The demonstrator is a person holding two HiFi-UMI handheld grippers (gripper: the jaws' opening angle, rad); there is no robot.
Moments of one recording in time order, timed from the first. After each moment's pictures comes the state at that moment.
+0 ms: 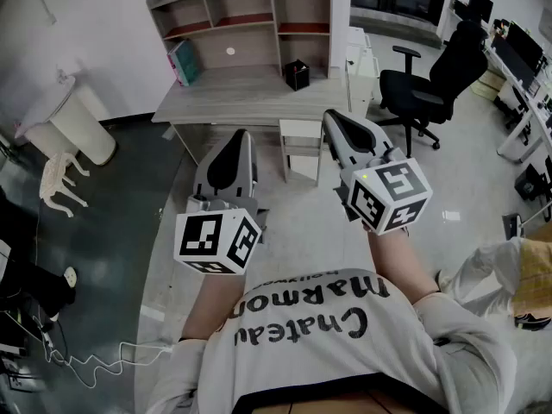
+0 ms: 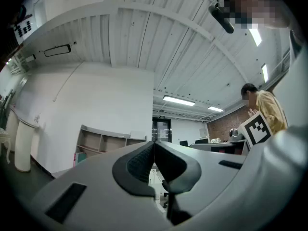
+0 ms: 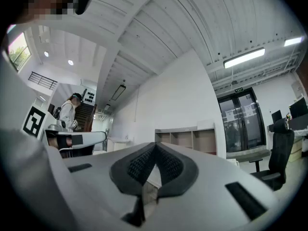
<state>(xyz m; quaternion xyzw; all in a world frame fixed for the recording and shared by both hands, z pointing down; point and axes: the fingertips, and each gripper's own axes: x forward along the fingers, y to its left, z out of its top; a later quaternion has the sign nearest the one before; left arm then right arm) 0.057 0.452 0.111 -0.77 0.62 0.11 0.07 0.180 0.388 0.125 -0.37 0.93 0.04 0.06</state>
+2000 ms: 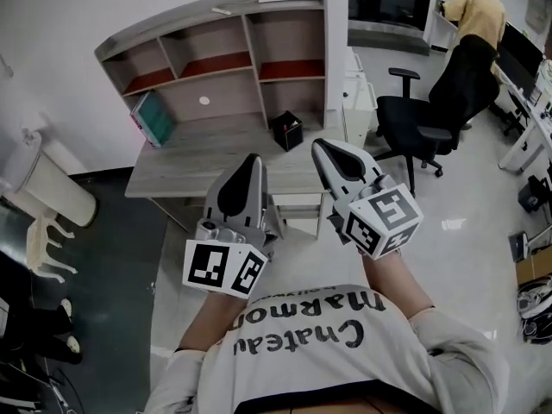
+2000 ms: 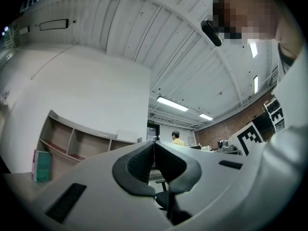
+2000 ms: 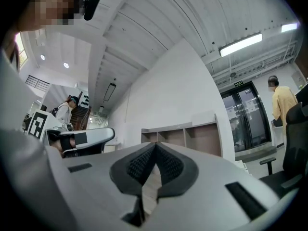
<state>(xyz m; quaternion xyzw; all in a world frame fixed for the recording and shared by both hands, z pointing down) 0.040 0.152 0.118 -0.83 0.54 0.16 0.09 0.131 0.100 0.148 -0.37 0.93 0.03 0.08</state>
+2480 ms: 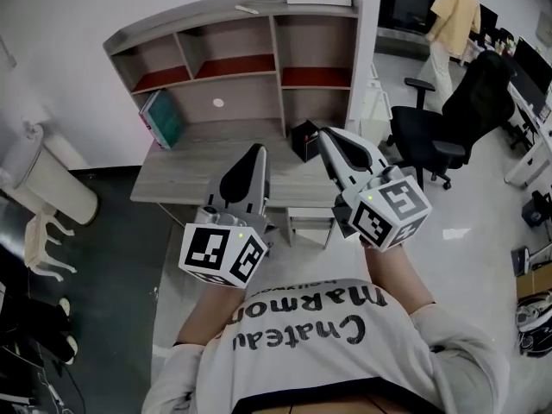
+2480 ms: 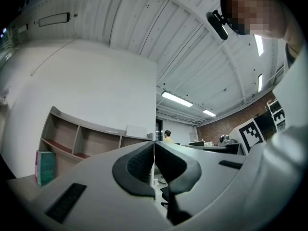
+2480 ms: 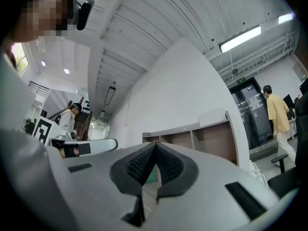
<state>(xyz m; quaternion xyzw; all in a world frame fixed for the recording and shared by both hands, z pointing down) -0.024 0.086 0.115 -0.83 0.54 0.13 0.06 0.070 0.040 0.126 -0.35 0.93 0.02 0.11</state>
